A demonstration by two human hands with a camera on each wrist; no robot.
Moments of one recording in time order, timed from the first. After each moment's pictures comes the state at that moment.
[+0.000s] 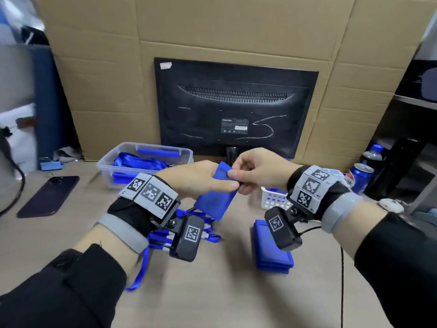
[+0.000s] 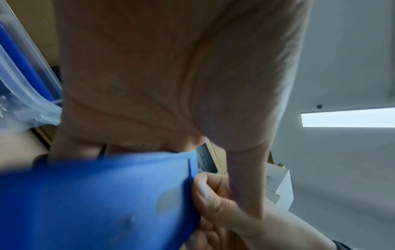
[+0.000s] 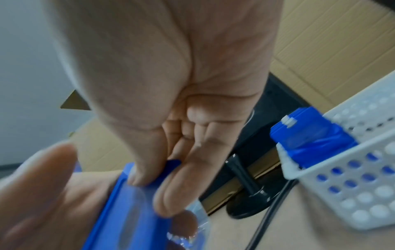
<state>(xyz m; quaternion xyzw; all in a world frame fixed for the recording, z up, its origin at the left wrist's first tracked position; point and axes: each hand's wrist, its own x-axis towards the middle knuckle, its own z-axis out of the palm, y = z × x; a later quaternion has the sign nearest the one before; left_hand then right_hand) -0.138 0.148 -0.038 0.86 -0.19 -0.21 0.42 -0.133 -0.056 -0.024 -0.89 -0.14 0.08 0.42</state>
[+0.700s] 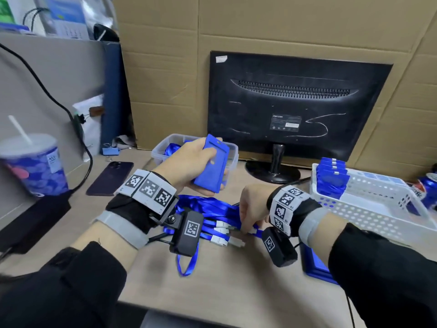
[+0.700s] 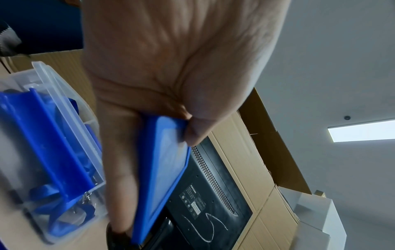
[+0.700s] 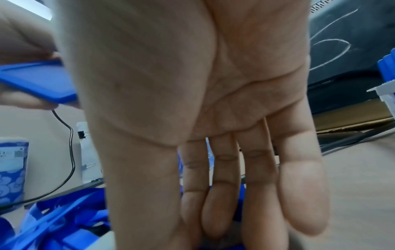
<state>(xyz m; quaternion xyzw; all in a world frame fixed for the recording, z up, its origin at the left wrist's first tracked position) -0.155 0.248 -0.040 0.76 -0.01 -0.06 0.64 -0.111 0.055 -0.089 -0.95 -0.17 0.26 0.02</state>
